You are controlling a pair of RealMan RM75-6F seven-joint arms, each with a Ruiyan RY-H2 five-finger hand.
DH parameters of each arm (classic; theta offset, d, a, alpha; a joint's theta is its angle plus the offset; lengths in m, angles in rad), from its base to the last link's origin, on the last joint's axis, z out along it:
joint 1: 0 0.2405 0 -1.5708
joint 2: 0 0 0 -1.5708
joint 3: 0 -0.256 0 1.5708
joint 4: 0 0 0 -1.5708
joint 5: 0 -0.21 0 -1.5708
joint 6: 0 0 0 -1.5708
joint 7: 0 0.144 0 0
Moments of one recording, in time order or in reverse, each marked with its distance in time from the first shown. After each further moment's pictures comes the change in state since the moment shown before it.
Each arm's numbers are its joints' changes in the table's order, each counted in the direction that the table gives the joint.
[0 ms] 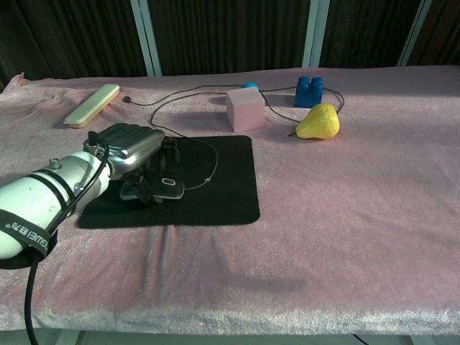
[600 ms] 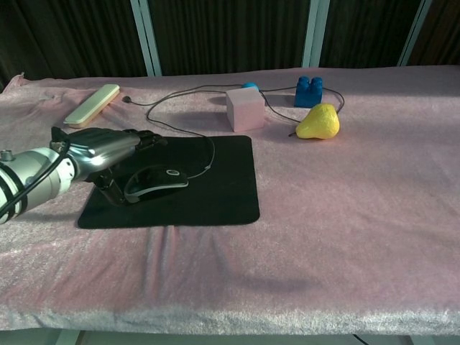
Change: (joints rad) left arm 0.023 0.182 -0.043 -0.204 0.064 0.018 -0.004; right arm 0.006 -0.004 0.000 -0.007 -0.008 0.017 -0.021
